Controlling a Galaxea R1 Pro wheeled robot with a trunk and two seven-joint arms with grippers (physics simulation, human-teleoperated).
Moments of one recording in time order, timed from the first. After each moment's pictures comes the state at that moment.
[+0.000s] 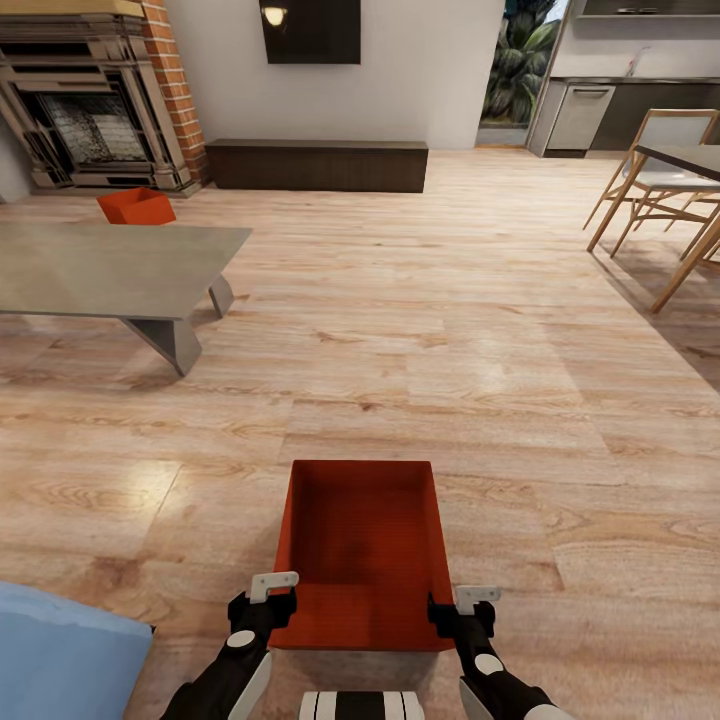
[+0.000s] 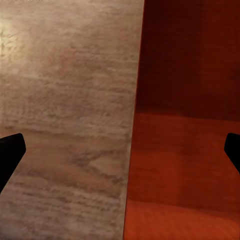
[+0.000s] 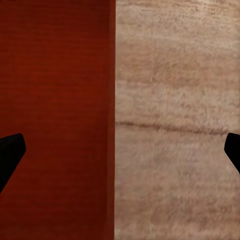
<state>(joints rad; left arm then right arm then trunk) -0.44 -0.10 -0.15 -0.55 0.11 0.00 0.27 -0.56 0.10 0.06 -0.16 0.04 -0.36 -0.19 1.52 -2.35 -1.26</state>
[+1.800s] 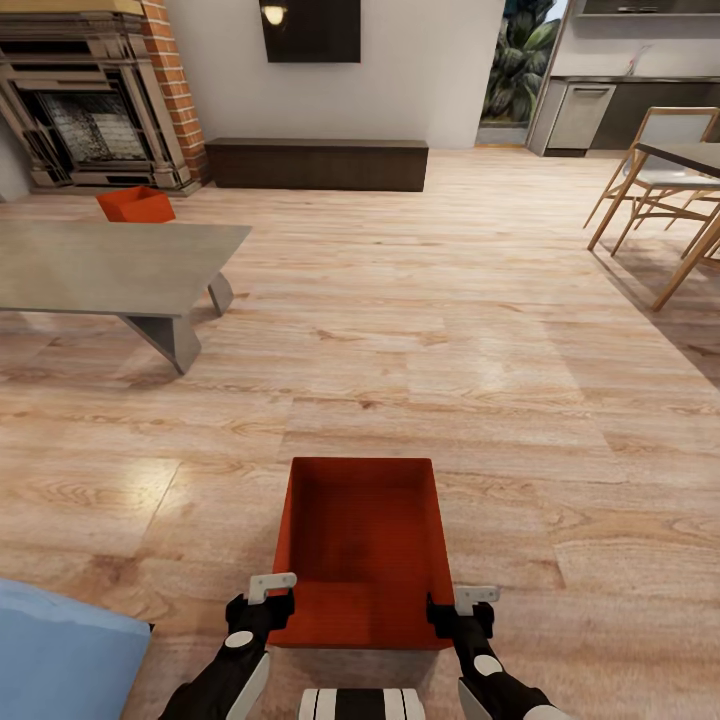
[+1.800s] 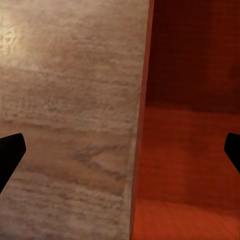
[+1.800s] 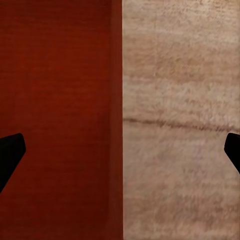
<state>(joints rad) -0.44 -0.10 -0.15 -0.55 0.12 0.01 0.27 -0.56 0.10 0.05 -0.16 0.04 -0.37 -0.19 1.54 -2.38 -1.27</state>
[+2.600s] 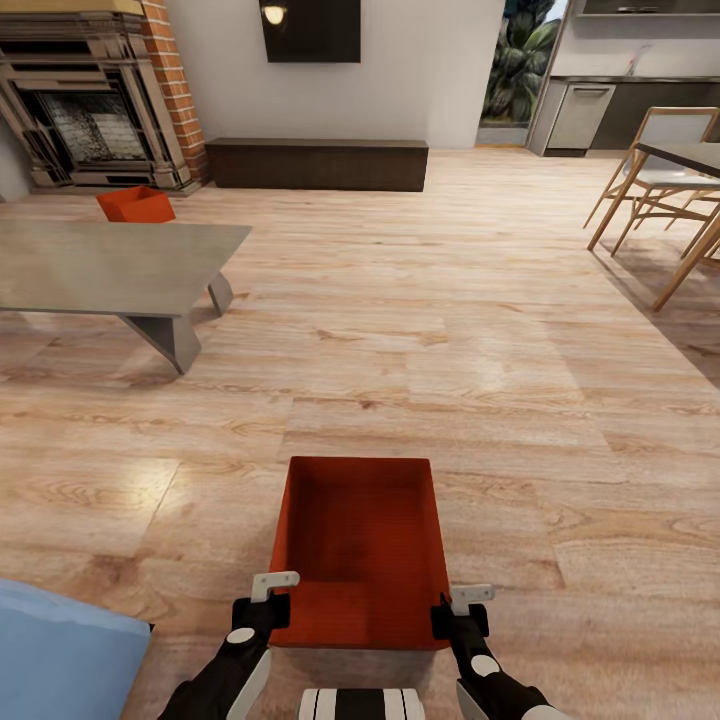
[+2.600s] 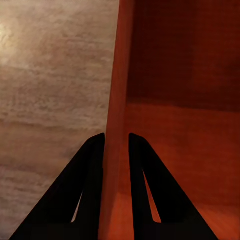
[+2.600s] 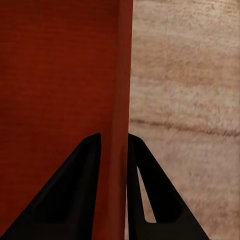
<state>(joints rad) -0.44 -0.10 -0.15 -0.57 0.13 0.04 0.26 -0.56 0.10 0.08 -0.16 0.06 -0.37 -0.19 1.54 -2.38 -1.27</state>
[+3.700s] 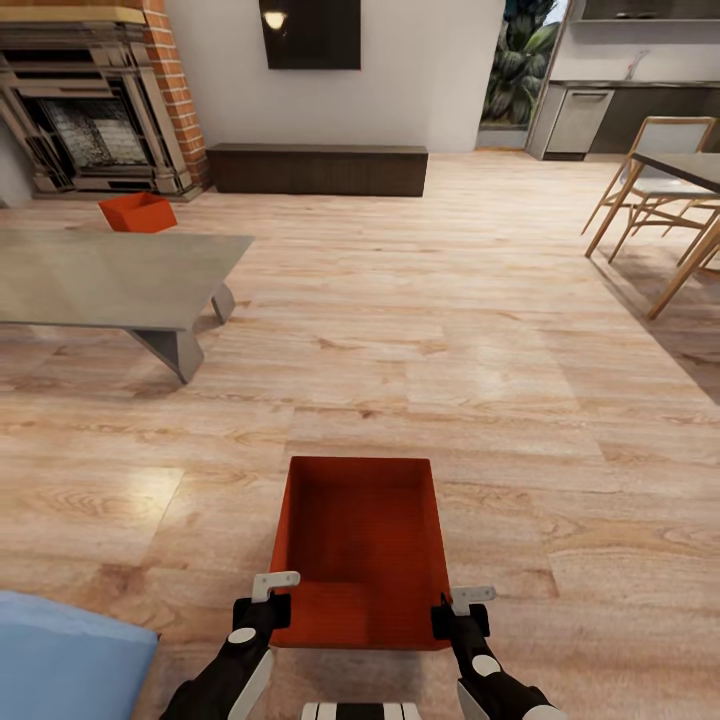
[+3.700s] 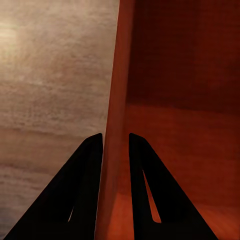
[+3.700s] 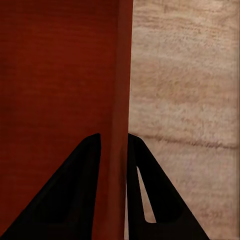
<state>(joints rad) -0.44 -0.10 -0.15 -0.57 0.13 0.04 0.26 -0.56 0.10 0.08 -0.16 0.06 -0.37 -0.18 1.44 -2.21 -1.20</state>
